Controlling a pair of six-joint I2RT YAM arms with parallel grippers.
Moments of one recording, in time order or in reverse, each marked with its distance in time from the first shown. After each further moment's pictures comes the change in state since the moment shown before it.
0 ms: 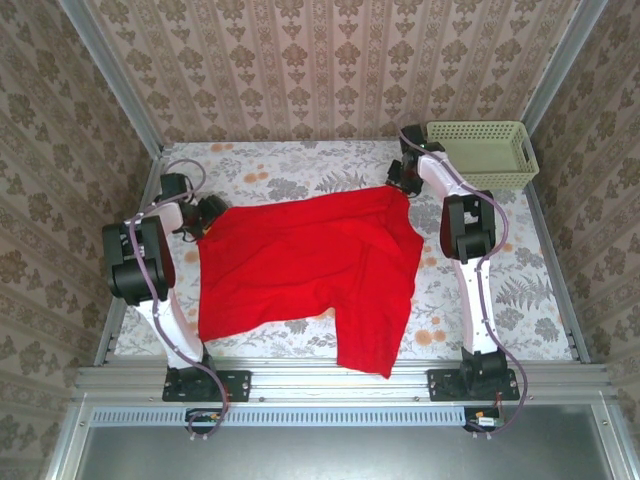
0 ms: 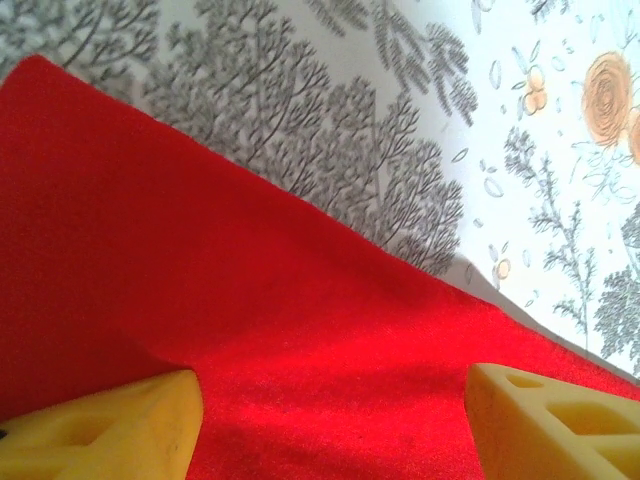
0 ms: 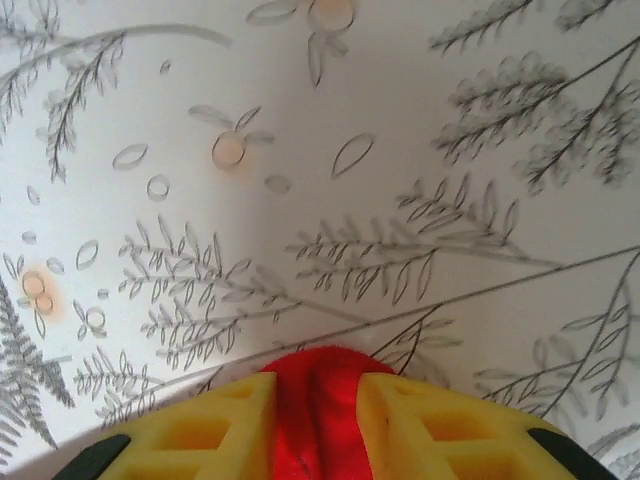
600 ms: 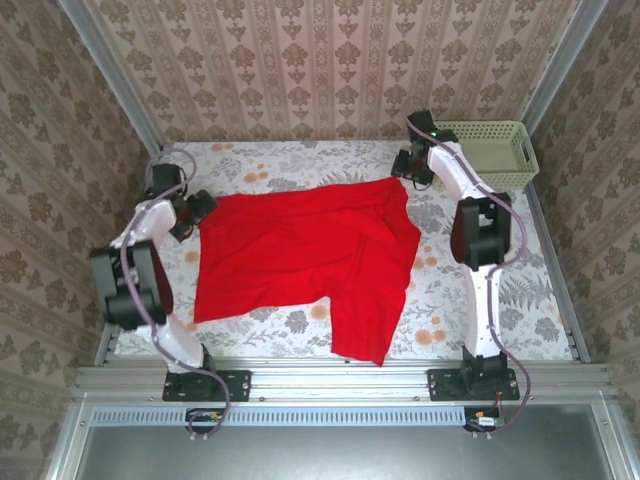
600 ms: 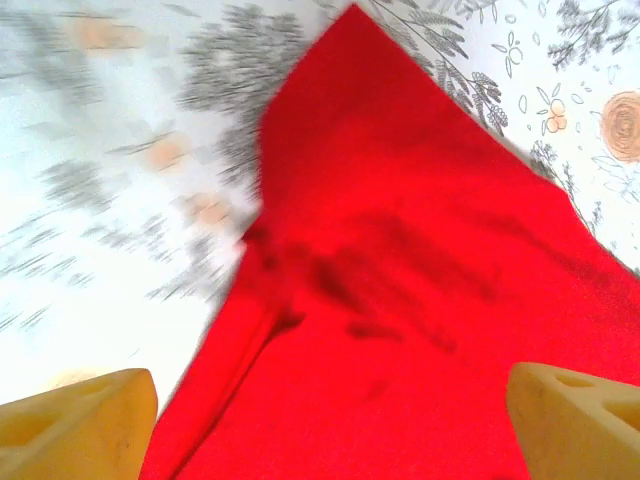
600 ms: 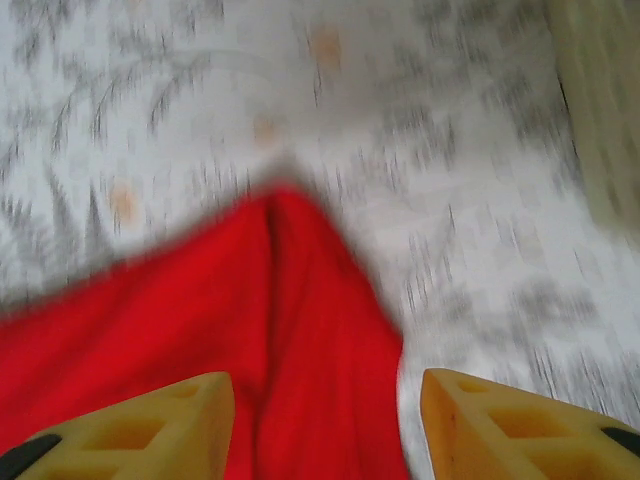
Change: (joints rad) left arm -0.024 -0.328 -0.063 -0.277 -0.284 -0.007; right arm 0.021 -0.331 -0.275 -0.043 0.070 -0.170
